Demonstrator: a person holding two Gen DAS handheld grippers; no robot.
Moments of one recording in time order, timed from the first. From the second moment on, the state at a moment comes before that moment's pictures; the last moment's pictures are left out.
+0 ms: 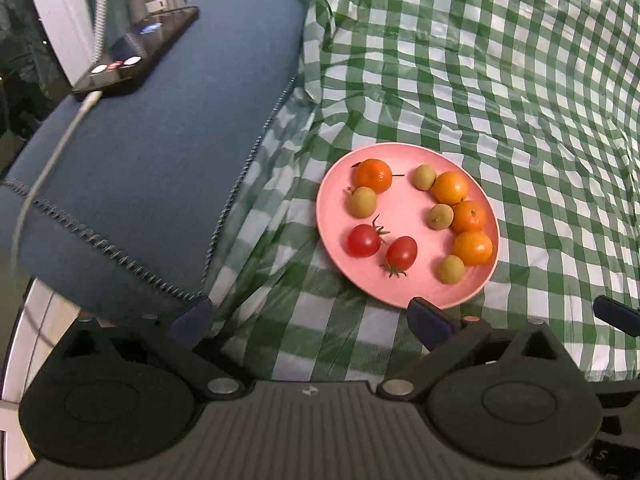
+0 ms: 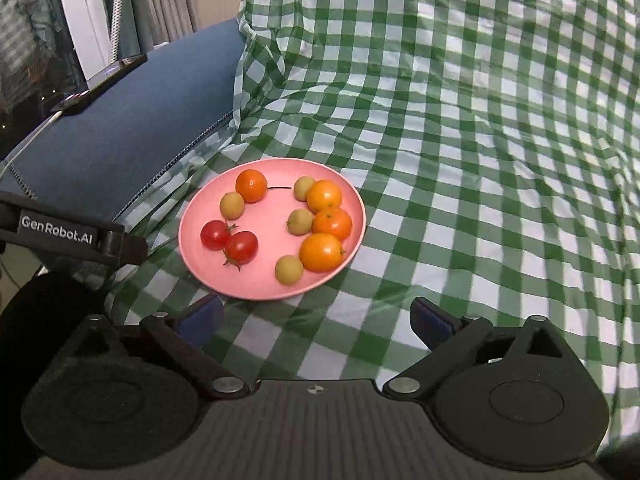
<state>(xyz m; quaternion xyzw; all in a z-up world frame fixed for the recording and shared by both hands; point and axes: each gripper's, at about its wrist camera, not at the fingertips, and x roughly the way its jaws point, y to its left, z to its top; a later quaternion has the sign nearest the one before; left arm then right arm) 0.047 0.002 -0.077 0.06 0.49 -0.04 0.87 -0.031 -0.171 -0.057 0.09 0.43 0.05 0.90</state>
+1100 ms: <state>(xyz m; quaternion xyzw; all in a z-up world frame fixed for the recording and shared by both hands) -0.044 -0.003 -0.029 0.10 0.43 -0.05 0.90 -0.108 -0.167 0.005 0.08 0.33 -0.01 0.94</state>
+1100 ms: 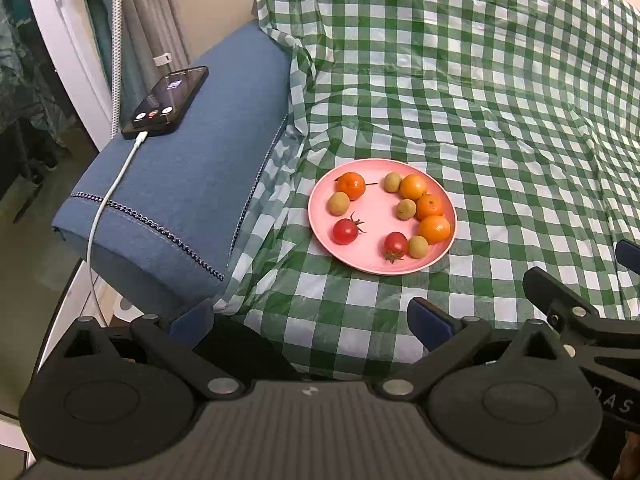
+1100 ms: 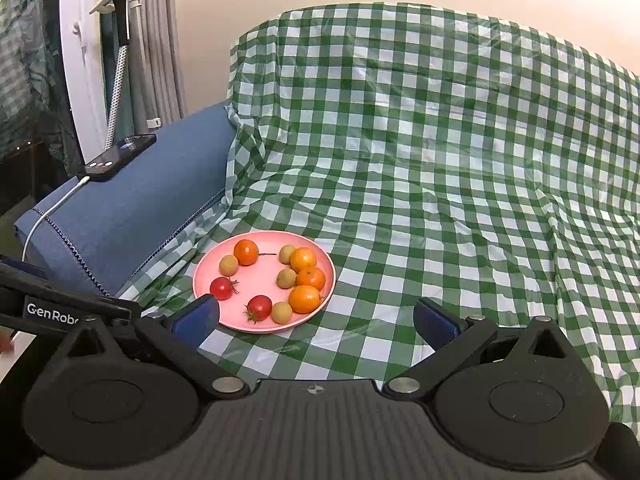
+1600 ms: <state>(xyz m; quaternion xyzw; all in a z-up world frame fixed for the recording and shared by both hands) -0.040 -0.007 -0.030 0.11 0.42 -0.04 0.90 -0.111 -0.171 0.003 0.08 0.33 -0.02 0.94</state>
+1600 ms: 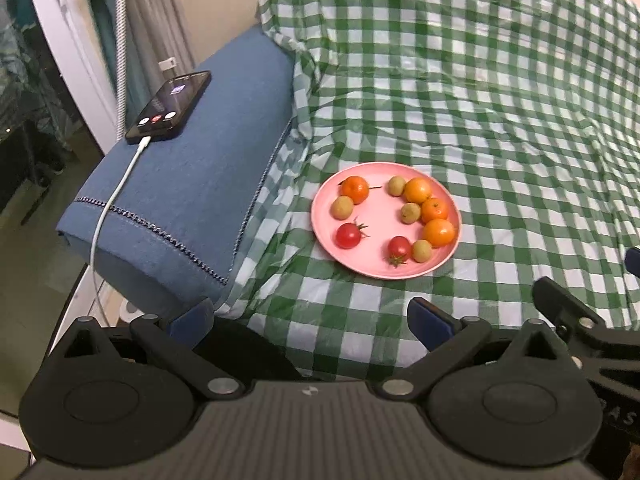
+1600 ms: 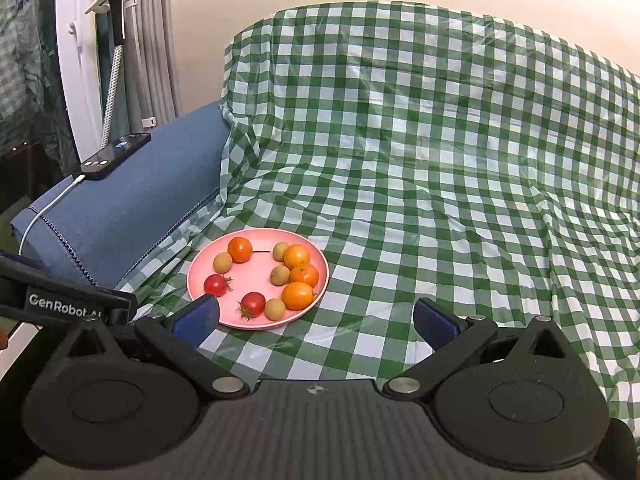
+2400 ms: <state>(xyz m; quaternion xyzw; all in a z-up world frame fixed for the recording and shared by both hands) -0.037 -0.006 -0.034 0.11 0.43 -0.03 0.89 -0.110 -0.171 -0.001 0.09 0.33 -0.02 0.94</state>
